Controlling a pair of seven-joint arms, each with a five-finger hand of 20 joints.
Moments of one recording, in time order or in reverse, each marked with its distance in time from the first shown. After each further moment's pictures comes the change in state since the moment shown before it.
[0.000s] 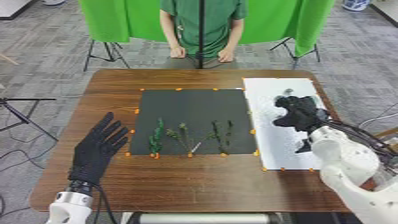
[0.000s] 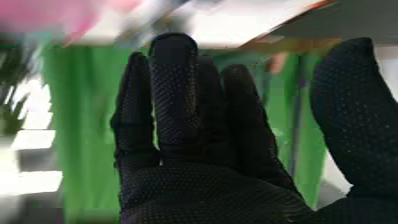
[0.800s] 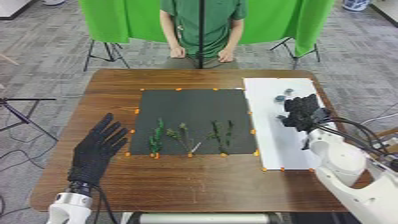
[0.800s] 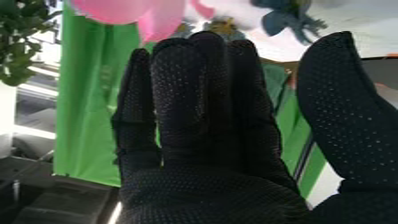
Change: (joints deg) left arm 0.5 -0.2 0.0 -0.3 -0.1 0.8 0.0; right arm 5.3 -0.6 -5.7 6.9 -8.8 -0.6 0.9
